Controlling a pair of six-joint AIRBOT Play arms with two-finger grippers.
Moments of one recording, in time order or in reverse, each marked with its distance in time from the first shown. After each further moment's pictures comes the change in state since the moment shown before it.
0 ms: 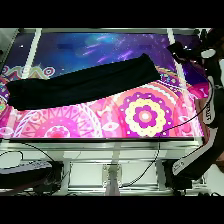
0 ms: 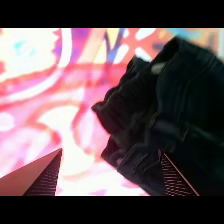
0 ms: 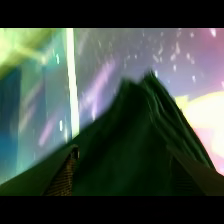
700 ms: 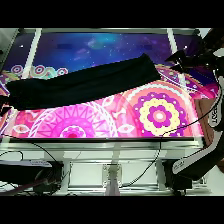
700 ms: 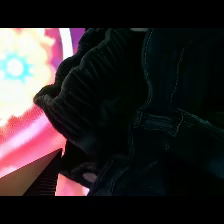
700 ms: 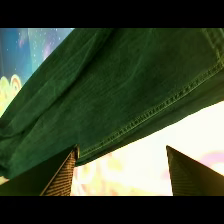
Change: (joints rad) left arm -0.024 -0.244 0.021 -0.264 -0.081 0.212; right arm -0.051 0.047 0.000 0.005 0.424 0.046
